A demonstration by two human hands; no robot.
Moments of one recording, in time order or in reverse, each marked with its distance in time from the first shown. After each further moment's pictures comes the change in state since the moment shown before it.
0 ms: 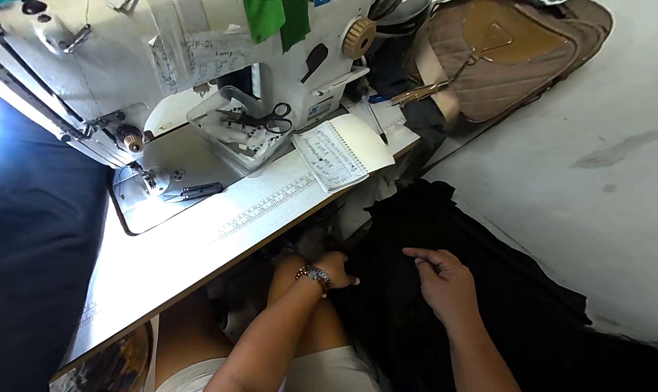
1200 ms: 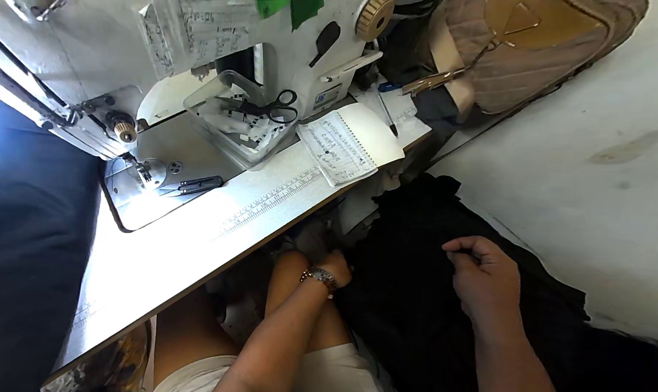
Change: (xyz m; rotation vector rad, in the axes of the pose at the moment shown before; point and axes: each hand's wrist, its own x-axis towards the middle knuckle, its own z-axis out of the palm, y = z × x) left_hand 0.001 -0.002 0.019 -0.066 0.057 -0.147; right_hand 0.009 -0.012 -0.026 0.038 0.089 0.037
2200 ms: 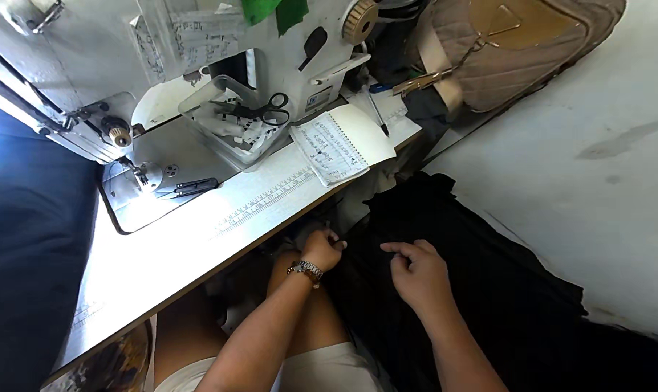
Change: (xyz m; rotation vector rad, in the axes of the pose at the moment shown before) left_hand -0.027 0.010 -0.049 -0.271 0.229 0.126; right_hand -0.024 -0.045 0.041 -0.207 -0.186 -0.113
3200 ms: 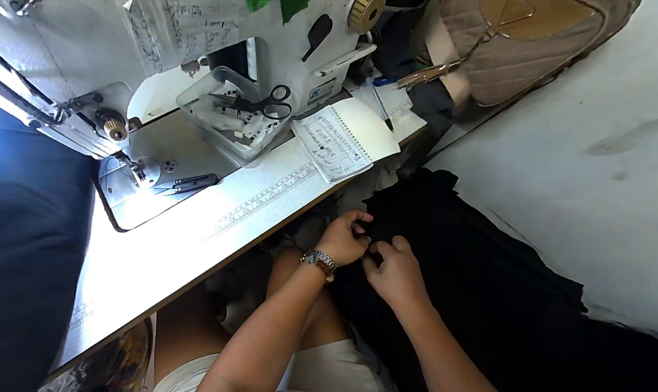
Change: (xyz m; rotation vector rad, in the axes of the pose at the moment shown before) left_hand -0.002 0.028 0.004 -0.229 -0.088 0.251; right_hand 0.002 -0.014 0.026 -0.085 -0.113 0.049
